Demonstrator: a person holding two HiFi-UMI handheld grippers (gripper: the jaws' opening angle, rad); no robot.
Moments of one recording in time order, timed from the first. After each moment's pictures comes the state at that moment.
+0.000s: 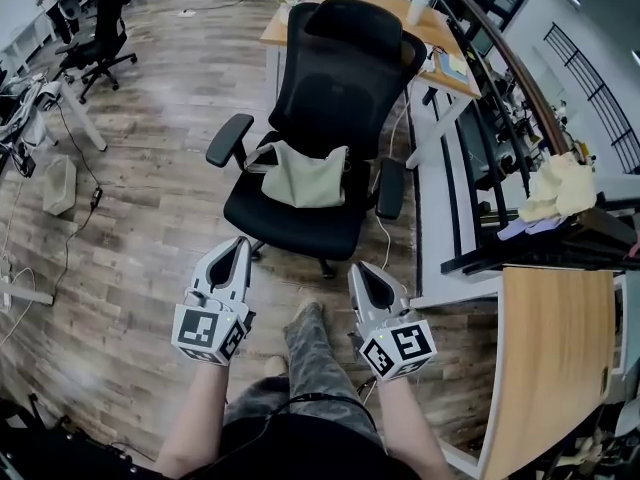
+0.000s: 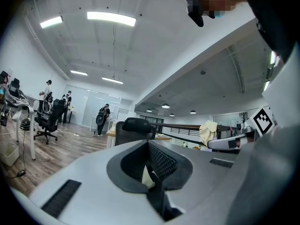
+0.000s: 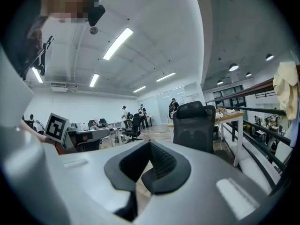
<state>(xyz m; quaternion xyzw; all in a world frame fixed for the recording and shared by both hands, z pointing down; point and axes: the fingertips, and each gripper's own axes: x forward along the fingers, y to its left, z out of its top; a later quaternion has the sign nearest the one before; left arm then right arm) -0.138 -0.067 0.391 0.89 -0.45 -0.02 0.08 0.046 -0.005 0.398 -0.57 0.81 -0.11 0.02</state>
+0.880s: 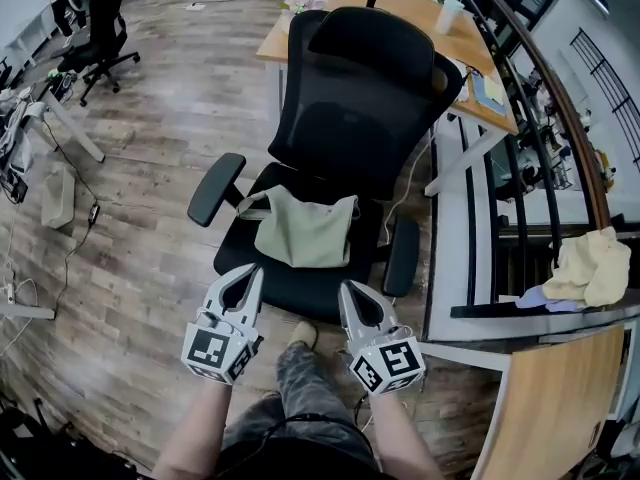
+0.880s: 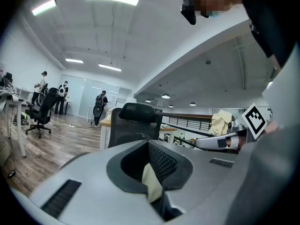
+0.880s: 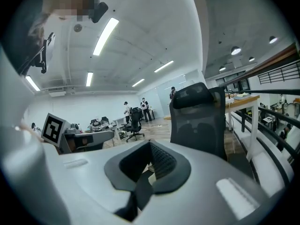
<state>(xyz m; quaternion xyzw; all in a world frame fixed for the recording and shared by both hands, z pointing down) -0.061 -0.229 0.452 0.89 -0.43 0.03 0.11 0.087 -0.190 0.458 -0.54 0.82 -0.17 0.00</state>
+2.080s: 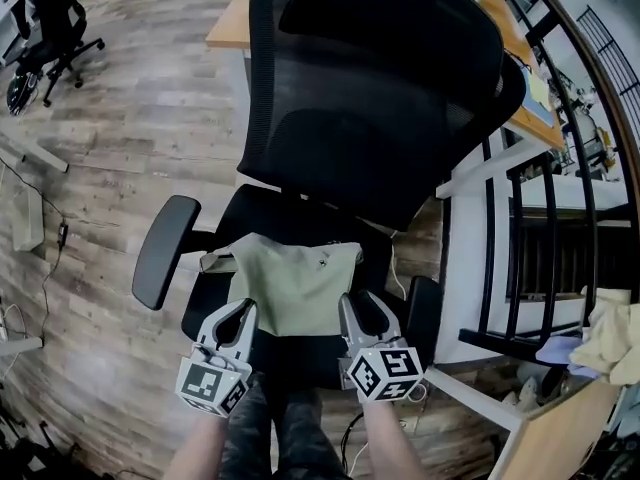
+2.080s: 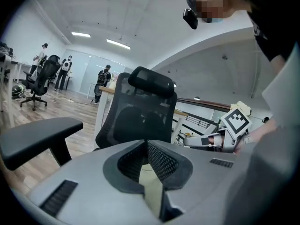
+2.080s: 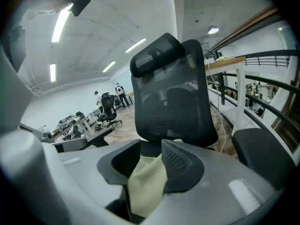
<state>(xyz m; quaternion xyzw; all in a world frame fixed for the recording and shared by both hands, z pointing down) -0.013 -0.369 0.608 0.88 -0.41 0.09 0.22 0.171 -0.359 0.635 -0.62 0.72 -0.31 -0.05</state>
